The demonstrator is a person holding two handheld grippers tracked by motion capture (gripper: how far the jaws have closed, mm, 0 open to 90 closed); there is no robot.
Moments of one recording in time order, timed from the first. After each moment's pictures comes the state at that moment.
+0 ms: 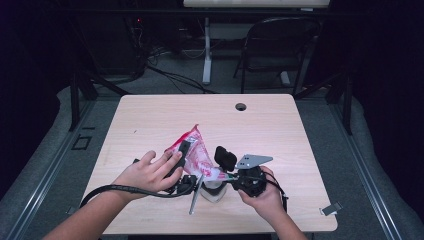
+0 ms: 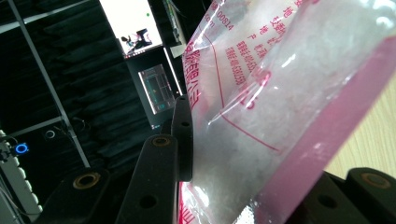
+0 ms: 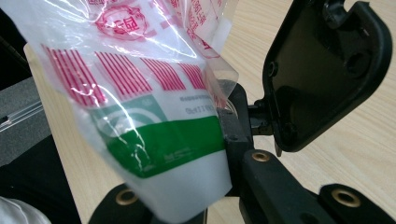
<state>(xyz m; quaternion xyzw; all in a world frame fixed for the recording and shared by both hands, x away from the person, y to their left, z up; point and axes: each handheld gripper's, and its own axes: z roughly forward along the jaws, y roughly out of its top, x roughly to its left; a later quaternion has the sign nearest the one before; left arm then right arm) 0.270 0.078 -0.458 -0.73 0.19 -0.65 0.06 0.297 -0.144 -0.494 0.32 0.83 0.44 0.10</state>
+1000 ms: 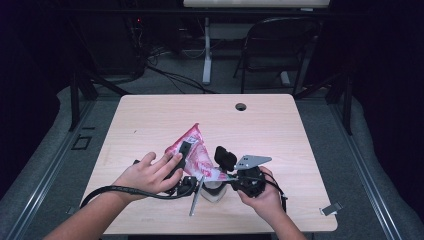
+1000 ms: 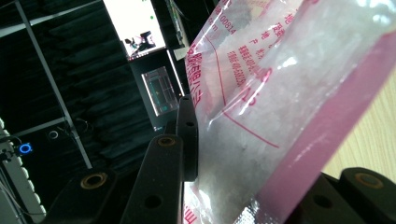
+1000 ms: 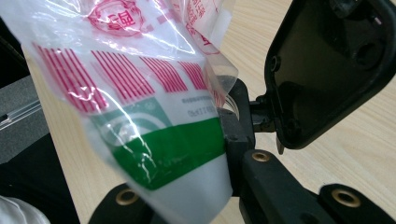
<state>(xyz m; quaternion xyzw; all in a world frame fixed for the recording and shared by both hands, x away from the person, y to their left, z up) 0.266 0.078 -0.459 -0.73 0.19 -0.66 0.05 0.298 -0.143 -0.498 0.32 0.84 0.43 0.10</state>
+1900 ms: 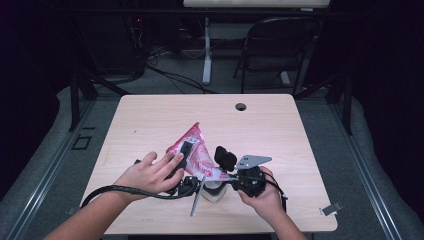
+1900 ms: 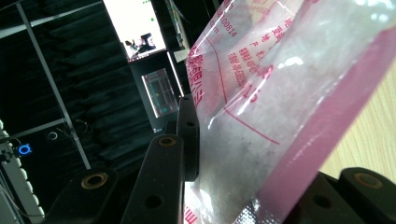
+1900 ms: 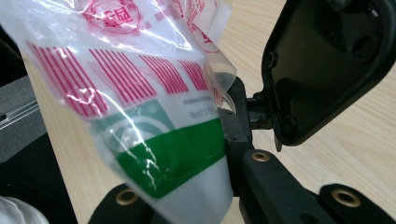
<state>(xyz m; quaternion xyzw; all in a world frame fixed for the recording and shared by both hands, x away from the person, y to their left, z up) 0.266 0.075 -0.457 -0.73 0.19 -0.66 0.05 0.299 -0.144 -0.499 0.33 0.84 0.43 0.10</state>
